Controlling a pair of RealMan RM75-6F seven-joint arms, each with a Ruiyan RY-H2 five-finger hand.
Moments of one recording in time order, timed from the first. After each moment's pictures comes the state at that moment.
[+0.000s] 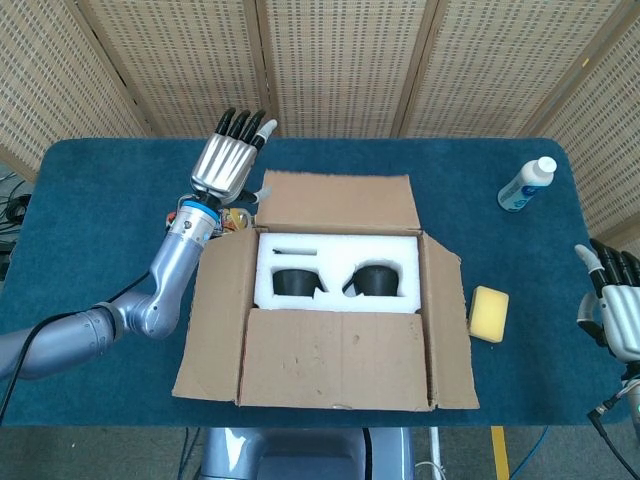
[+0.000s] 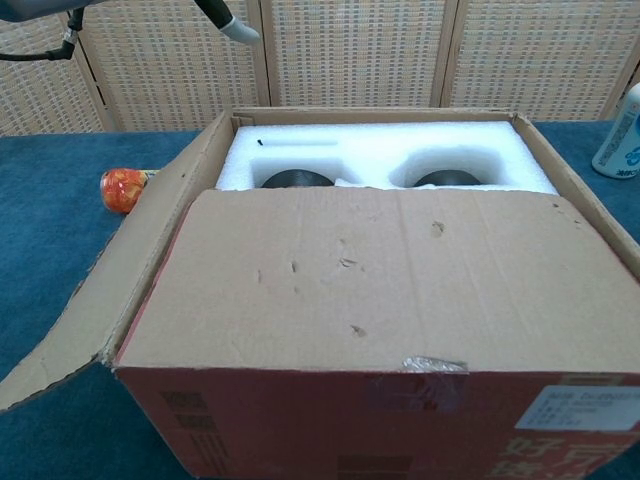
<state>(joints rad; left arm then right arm) -1.16 -1.40 -0.35 -1.34 0.71 0.90 0.68 0.20 -0.91 0.16 -1.74 -1.30 1.32 0.00</state>
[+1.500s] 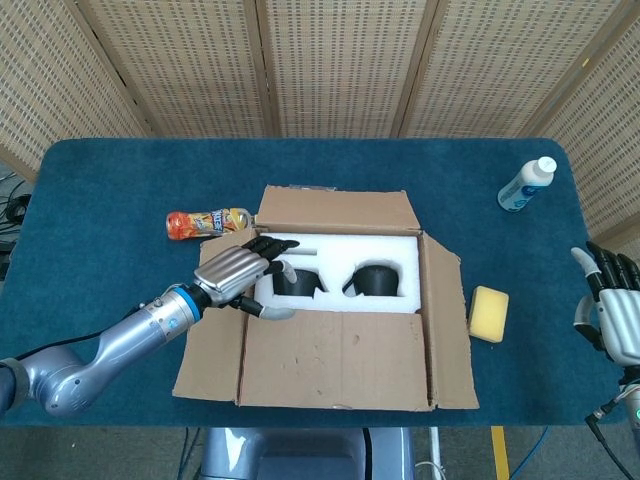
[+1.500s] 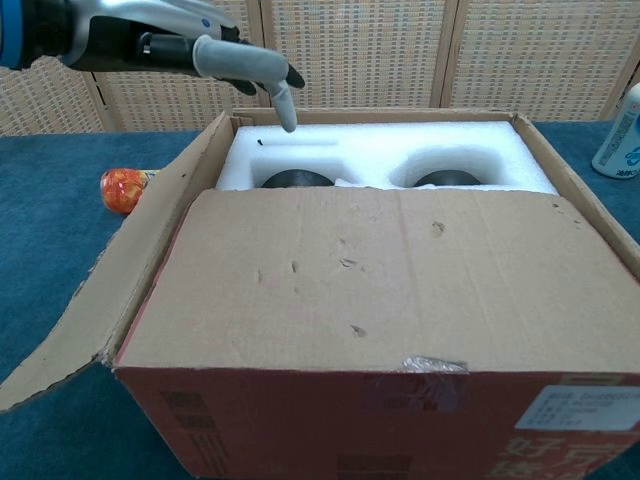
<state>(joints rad) -0.95 -1.02 -0.29 -1.95 1.00 0.54 0.10 0.19 -0.90 0.15 -1.76 -1.33 1.34 0.01</state>
